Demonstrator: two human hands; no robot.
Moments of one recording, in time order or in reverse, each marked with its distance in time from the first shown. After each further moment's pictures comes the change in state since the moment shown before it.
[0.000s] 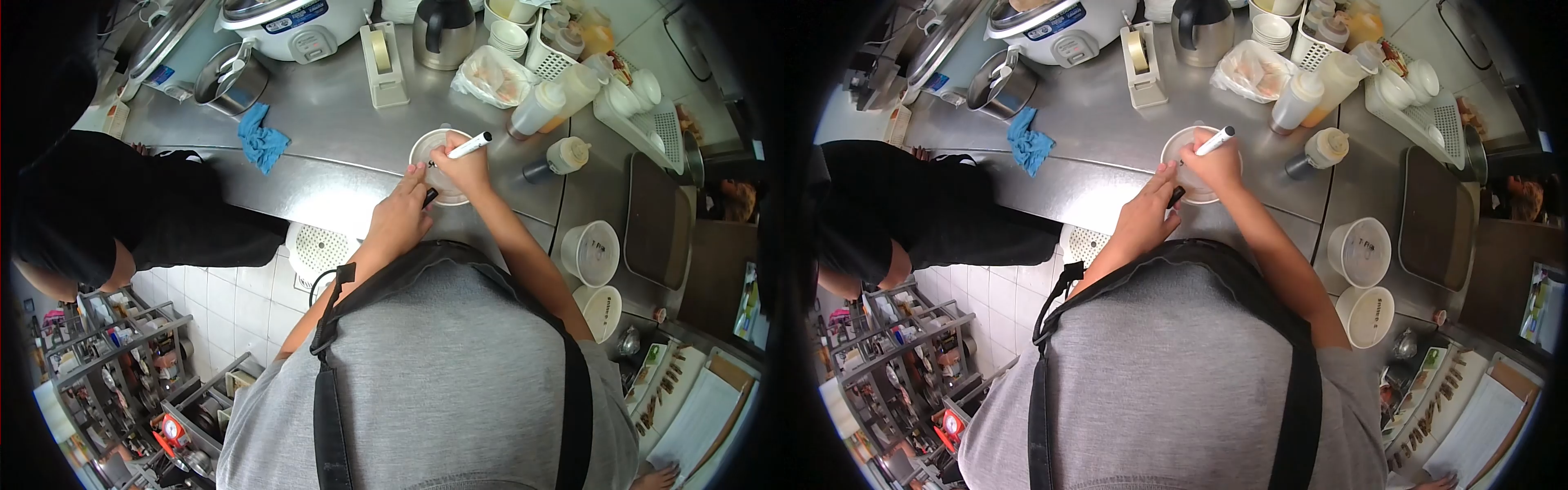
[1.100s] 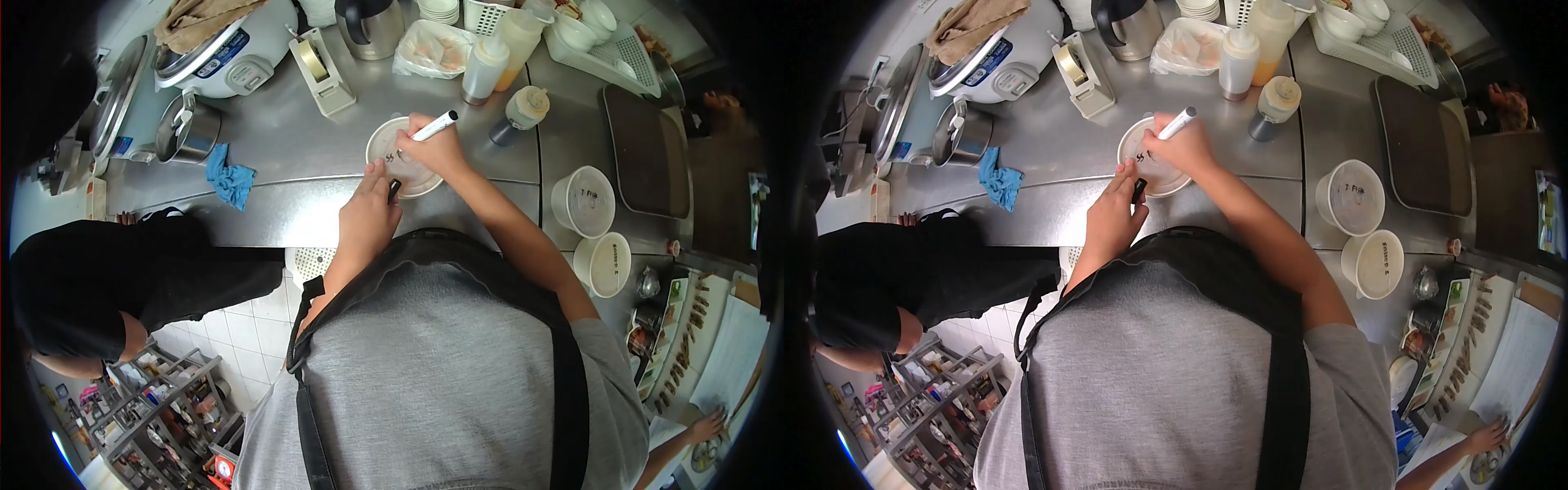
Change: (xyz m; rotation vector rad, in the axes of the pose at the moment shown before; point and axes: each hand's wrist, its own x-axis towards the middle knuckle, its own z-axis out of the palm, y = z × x) left_hand 0.007 0.004 0.000 0.149 0.012 0.032; right_hand -0.007 -0.002 -0.023 0.147 0.041 0.072
